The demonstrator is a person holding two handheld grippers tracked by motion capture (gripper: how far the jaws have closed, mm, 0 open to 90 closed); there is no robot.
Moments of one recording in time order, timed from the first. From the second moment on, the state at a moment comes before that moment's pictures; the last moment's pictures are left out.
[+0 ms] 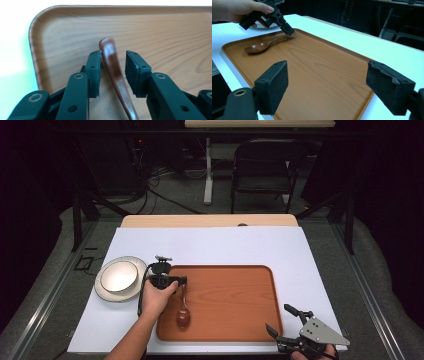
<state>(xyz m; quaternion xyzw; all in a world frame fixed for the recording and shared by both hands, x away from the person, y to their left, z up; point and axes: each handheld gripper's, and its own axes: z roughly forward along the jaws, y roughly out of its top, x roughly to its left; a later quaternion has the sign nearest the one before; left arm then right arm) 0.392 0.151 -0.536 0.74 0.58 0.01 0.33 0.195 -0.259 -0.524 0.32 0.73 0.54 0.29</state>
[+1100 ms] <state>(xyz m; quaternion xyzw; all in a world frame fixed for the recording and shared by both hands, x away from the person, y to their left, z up) 0.342 0.187 -0.504 0.74 0.53 0.10 0.39 0.195 -0.258 -0.524 0.32 0.73 0.54 0.29</state>
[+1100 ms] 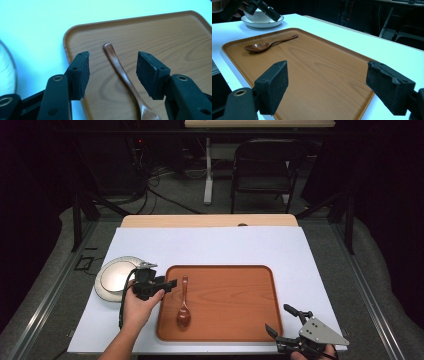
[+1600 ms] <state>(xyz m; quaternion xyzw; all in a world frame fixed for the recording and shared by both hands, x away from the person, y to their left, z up) 0.307 0.224 -0.502 0.73 0.52 0.16 0.42 0.195 -0.258 -0.524 0.32 0.73 0.54 0.28</state>
